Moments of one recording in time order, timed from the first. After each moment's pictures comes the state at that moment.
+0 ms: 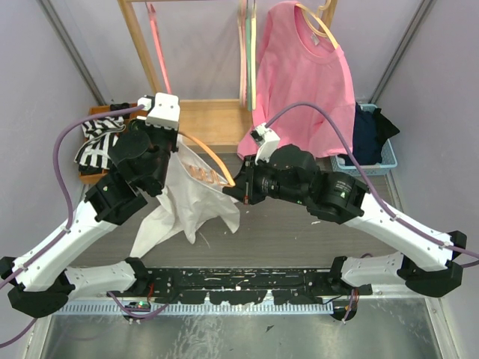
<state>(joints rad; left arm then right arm) -0.91 1.06 1.36 -0.23 -0.86 0.29 1.10 1.17 1.47 -0.67 0.07 0.70</state>
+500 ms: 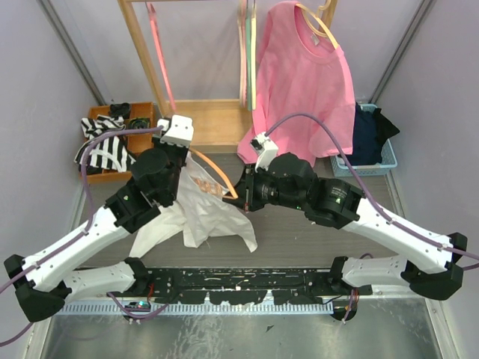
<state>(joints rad) -0.91 1.02 1.11 -0.05 -0.87 0.33 1.10 1.14 1.35 -0.59 0.02 0.77</state>
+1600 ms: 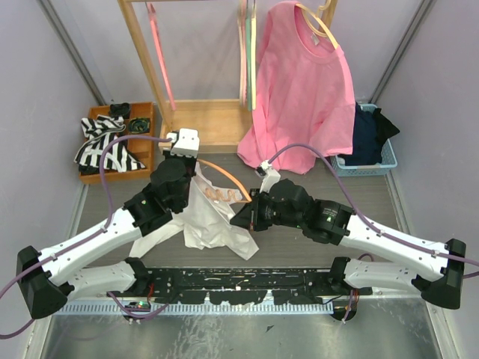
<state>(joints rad) -0.91 1.05 0.89 0.09 -0.90 0.15 1.10 1.00 0.93 -0.41 -0.03 0.92</state>
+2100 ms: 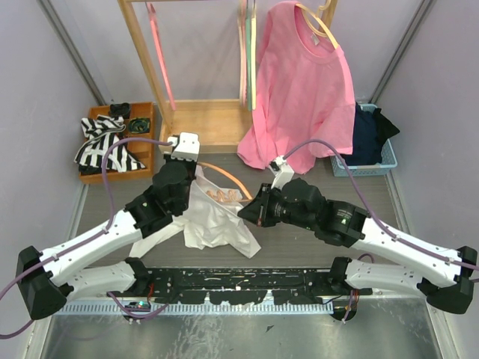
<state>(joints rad) -0.91 1.04 0.86 0.08 -0.90 0.13 1.10 0.94 0.97 -0.47 0.07 0.92</state>
